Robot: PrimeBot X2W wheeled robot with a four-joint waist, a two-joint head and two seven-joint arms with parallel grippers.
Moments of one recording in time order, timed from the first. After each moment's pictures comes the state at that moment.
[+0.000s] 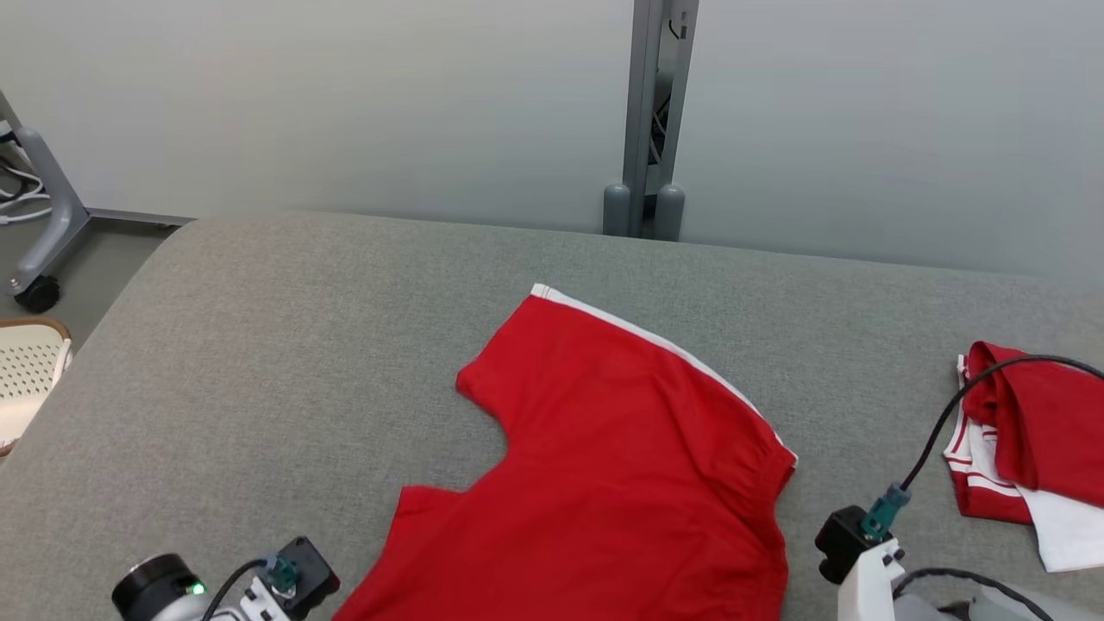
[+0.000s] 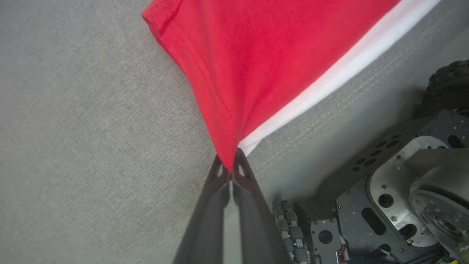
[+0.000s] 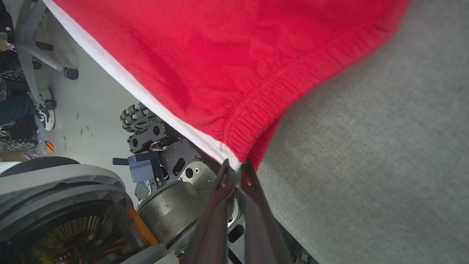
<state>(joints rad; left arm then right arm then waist) -0.45 0.81 -1.19 0.12 -0.76 -0.09 0.36 -0.53 -0.67 1.26 0.24 1.40 0.13 0.57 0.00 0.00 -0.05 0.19</state>
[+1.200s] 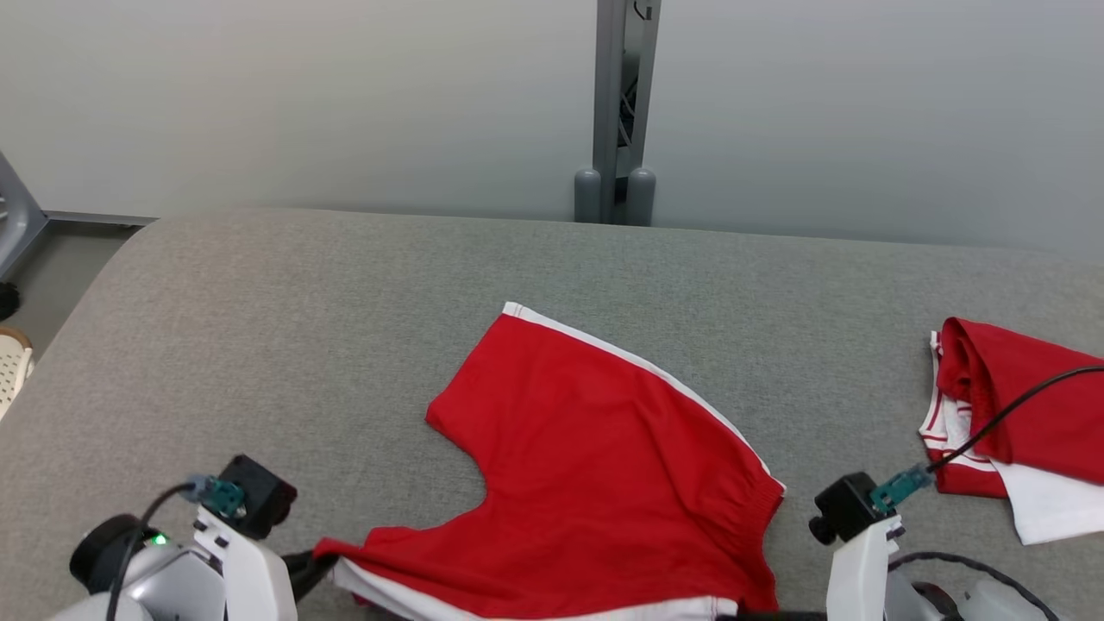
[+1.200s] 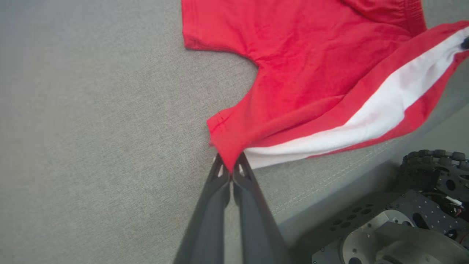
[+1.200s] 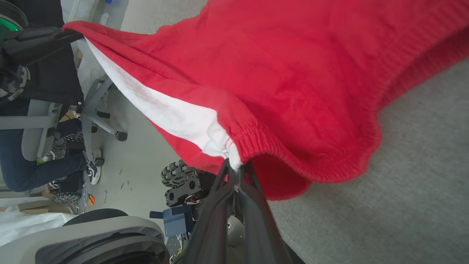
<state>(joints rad) -0.41 0.91 -1.05 -0.12 -0.98 0.10 0.40 -0.34 -0.60 0.96 0.13 1.35 0.13 0.50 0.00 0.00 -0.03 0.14</state>
